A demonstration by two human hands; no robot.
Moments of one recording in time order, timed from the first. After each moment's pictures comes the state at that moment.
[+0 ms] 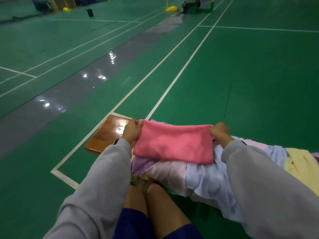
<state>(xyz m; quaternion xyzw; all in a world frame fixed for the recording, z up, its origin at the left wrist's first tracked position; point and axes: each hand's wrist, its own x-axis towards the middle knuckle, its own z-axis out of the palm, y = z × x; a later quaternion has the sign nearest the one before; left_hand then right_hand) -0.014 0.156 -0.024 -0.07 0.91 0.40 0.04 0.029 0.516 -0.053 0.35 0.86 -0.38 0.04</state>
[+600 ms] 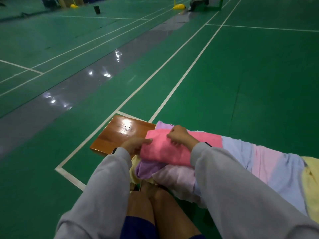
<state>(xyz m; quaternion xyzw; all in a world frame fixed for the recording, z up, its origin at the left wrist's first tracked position) -0.012 0.126 -0.058 -0.20 0.76 0.52 0.33 -0.012 0.341 -0.045 0.11 0.90 -0.38 0.17</state>
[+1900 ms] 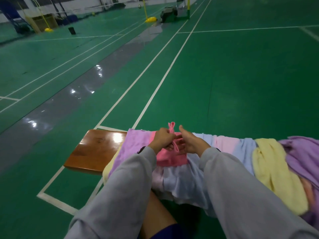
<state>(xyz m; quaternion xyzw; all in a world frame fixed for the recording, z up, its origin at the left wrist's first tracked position) 0.039 0.379 -0.020 0.05 0.87 0.45 0.20 0.072 0.506 -0.030 0.30 0.58 -0.72 0.23</state>
